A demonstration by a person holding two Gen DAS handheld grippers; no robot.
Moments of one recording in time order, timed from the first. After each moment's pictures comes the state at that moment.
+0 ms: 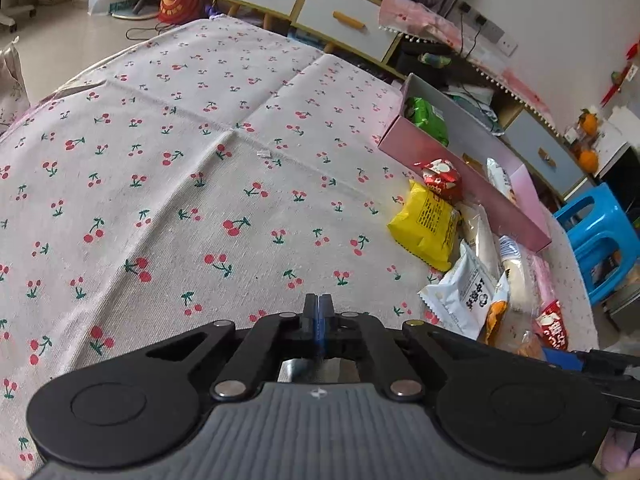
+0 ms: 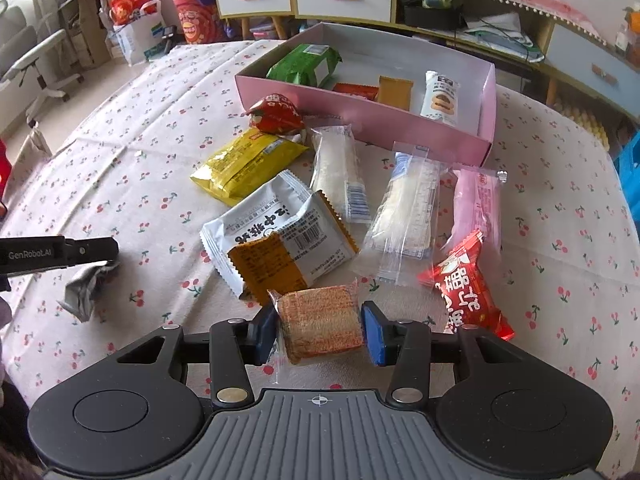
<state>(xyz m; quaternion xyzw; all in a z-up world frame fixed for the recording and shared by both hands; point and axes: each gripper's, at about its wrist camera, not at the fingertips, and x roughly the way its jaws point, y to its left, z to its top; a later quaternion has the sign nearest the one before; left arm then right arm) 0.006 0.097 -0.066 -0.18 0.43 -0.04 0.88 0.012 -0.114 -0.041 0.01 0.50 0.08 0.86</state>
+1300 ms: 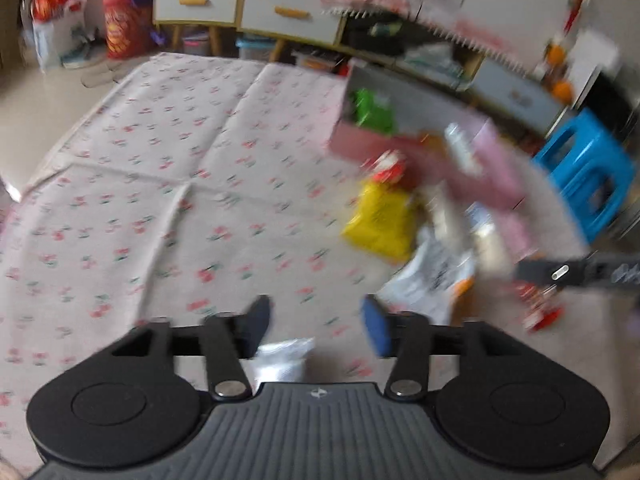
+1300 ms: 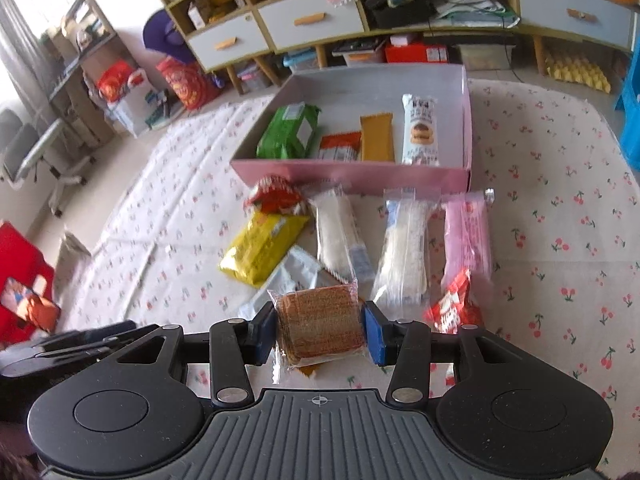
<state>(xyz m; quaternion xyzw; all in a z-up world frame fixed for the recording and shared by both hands) 0.014 0.065 -0.033 -0.05 0.46 -0.08 0.88 0.036 -0.149 0.000 0.14 0.49 0.08 0.85</state>
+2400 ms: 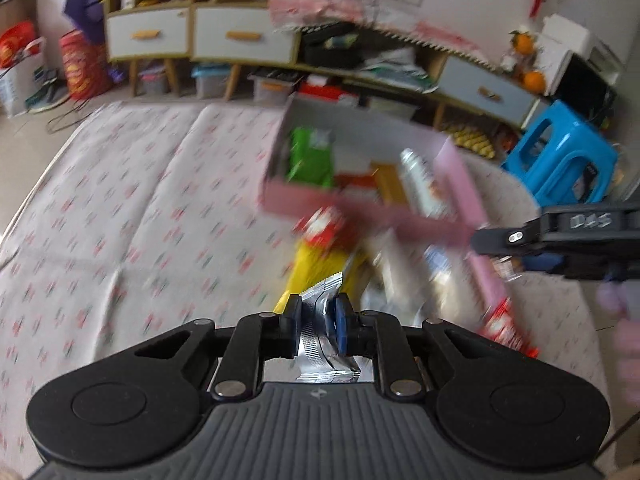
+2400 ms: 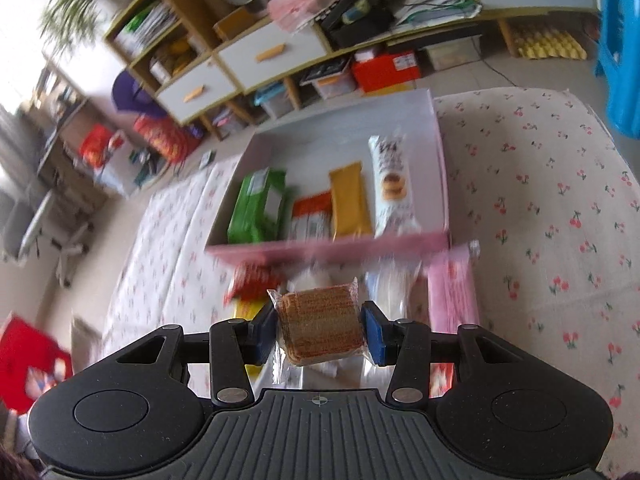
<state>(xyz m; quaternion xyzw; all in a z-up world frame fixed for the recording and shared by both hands) 0.077 0.012 -0.003 -0.03 0.42 -0.13 0.89 0.094 -0.196 0.005 0.25 0.46 0.04 0.85</state>
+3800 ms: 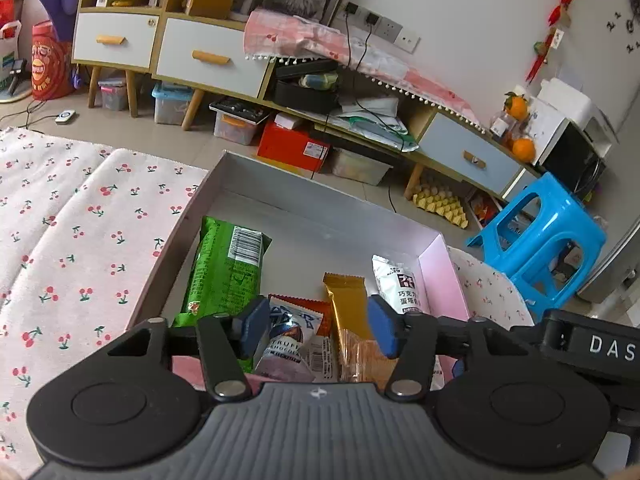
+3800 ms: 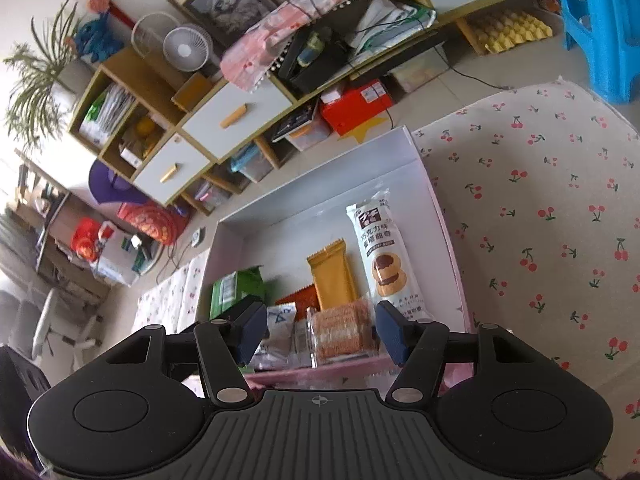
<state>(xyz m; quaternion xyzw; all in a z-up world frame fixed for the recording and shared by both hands) 0.181 -0.026 -0.030 -0.12 0.37 -0.16 0.90 0.153 -0.222 -0.029 0.34 0.40 -0.01 0.85</state>
